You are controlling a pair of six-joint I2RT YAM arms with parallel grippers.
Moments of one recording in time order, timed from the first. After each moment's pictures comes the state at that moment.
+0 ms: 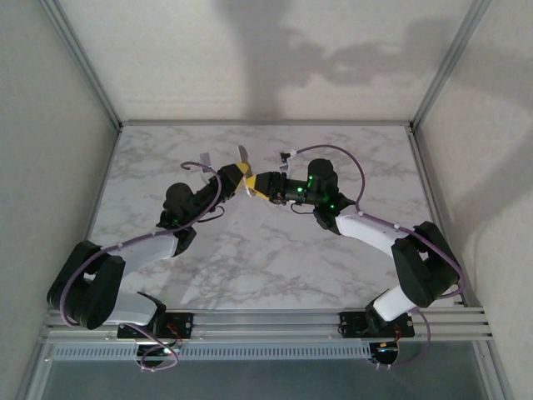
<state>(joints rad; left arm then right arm) -0.44 1.38 0.58 0.93 0.39 -1.24 0.63 1.54 0.89 0.58 -0.76 1.12</state>
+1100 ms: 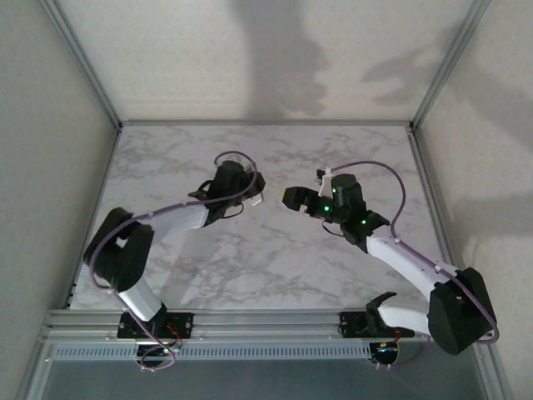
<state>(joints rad) -0.58 1.71 1.02 0.06 -0.08 -0.85 0.53 1.18 0.71 -0.01 -0.33 0.71</state>
